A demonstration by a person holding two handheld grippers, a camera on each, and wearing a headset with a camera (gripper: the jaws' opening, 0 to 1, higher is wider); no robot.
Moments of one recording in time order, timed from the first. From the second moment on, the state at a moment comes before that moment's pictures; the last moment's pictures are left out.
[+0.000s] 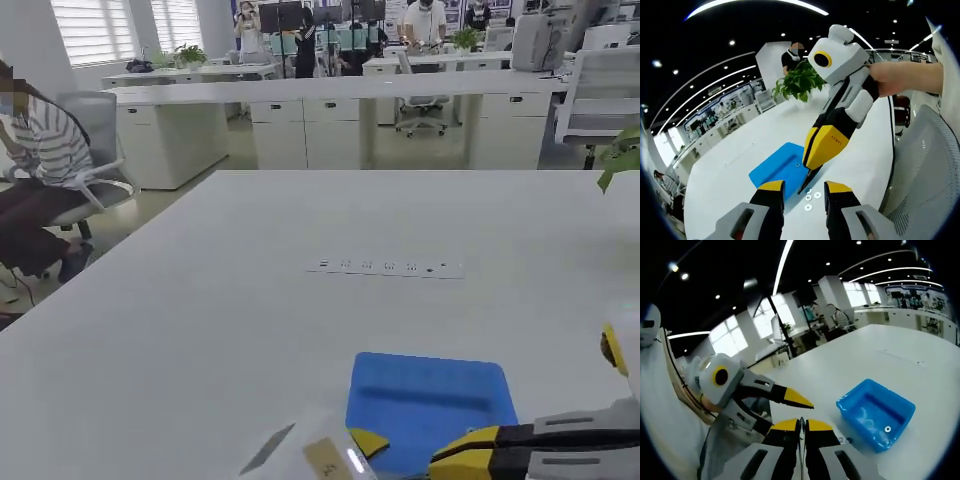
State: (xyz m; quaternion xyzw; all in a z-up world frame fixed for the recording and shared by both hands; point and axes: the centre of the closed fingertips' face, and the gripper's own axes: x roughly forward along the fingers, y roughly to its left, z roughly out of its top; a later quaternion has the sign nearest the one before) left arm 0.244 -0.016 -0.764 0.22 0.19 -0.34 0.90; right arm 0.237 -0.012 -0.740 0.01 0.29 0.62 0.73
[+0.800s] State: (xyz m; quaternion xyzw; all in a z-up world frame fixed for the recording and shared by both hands) left arm 0.225 -0.026 -0.772 0.06 0.25 -0.39 0.88; right arm 0.239 0.000 -0.719 0.09 0.23 0.60 0.76
